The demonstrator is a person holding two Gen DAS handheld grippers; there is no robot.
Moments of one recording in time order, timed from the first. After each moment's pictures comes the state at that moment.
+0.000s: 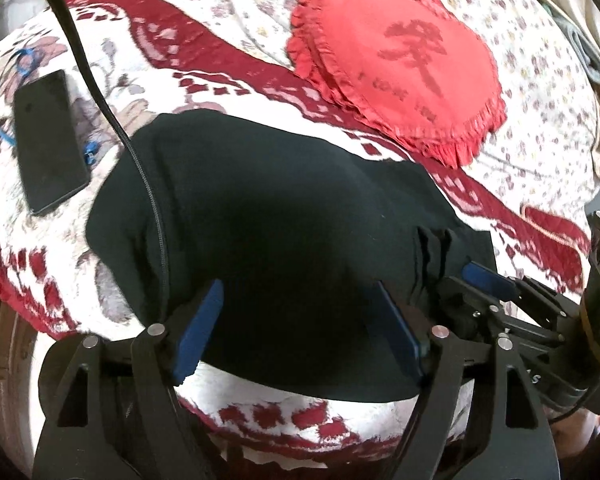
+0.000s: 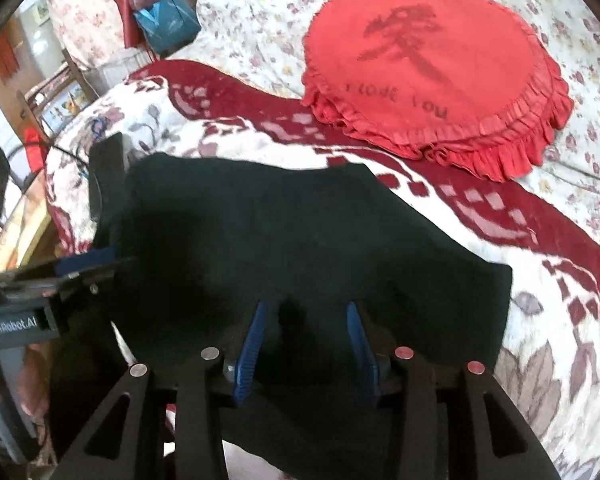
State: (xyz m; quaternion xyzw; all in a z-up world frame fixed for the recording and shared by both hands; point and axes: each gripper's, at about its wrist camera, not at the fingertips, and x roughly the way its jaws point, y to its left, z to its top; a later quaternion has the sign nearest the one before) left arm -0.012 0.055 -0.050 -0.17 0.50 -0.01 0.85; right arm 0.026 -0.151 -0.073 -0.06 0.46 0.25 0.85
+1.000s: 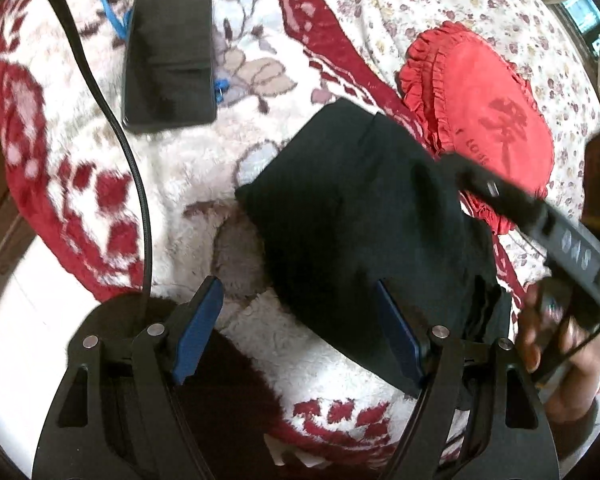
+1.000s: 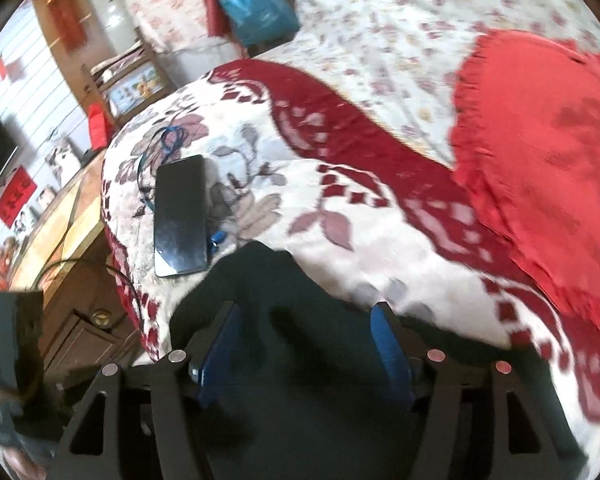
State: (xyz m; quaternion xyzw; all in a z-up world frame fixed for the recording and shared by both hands) left arm -0.041 0.155 -0.084 -0.31 0.50 0.06 0.80; right arm 0.088 0.011 -0.051 -0.09 0.43 0.39 0.81
